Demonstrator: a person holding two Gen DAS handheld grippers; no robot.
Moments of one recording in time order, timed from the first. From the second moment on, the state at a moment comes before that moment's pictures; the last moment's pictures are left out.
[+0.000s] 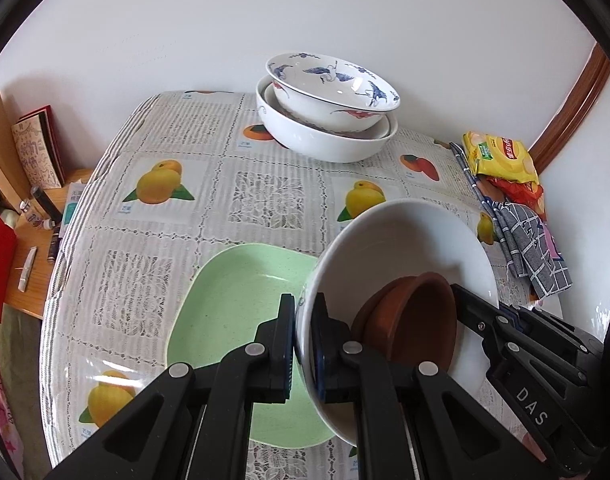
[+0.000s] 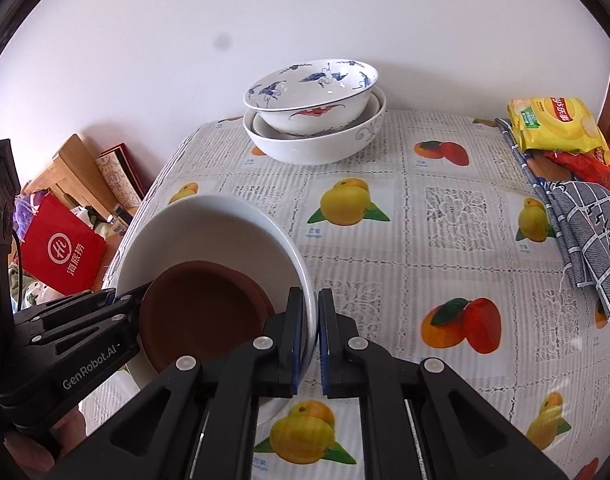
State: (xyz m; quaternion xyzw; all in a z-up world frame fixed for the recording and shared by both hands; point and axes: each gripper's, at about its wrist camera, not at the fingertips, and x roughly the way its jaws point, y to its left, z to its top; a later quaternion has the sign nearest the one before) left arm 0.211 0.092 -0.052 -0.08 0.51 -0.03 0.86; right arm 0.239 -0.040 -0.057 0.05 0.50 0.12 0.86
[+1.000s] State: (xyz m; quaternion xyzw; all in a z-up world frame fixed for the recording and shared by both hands) left arm 0.206 0.152 -0.098 -0.11 0.53 0.00 0.84; right arm 0.248 0.021 -0.106 0.02 0.54 0.15 0.83
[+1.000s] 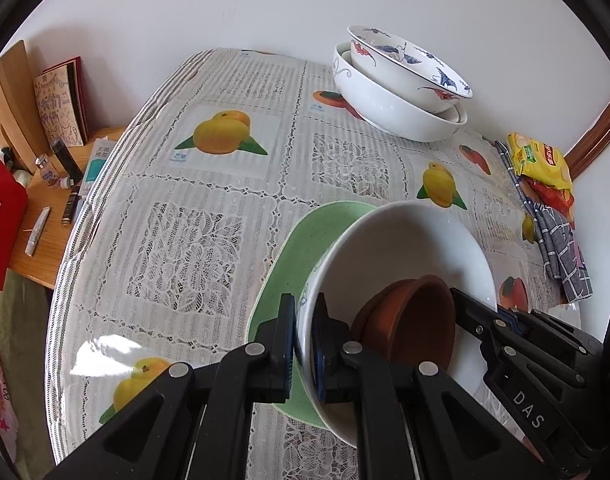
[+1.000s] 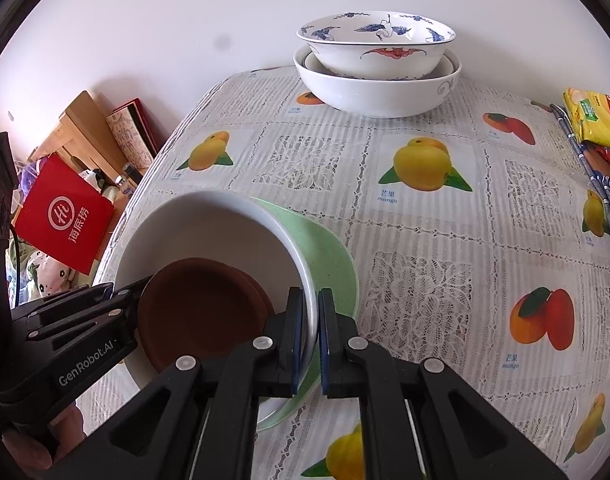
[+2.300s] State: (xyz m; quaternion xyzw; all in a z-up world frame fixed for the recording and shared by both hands) left arm 0.205 0.164 -0.096 -0.14 0.54 -0.02 0.83; right arm 0.242 0.022 -0.092 0.00 0.52 0.16 0.84
